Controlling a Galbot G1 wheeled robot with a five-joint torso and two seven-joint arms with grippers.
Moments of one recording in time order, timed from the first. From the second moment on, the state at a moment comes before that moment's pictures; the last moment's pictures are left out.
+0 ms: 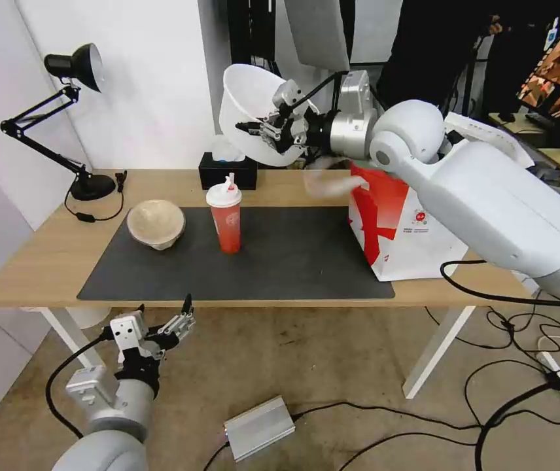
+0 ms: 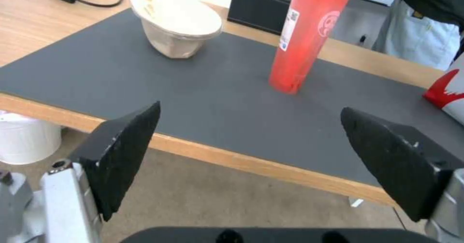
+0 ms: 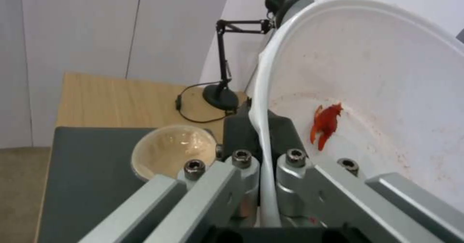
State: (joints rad) left arm 1.67 -1.36 -0.51 -2.41 -0.45 0.34 -0.31; right arm 0.21 0.98 -0.49 1.51 0.86 -0.33 -0.45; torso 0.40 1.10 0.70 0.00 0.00
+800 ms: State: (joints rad) left arm 1.67 -1.36 -0.51 -2.42 -0.44 0.34 -0.31; right arm 0.22 0.93 -0.48 1.51 0.87 -0.33 -0.45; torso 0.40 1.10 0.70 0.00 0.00
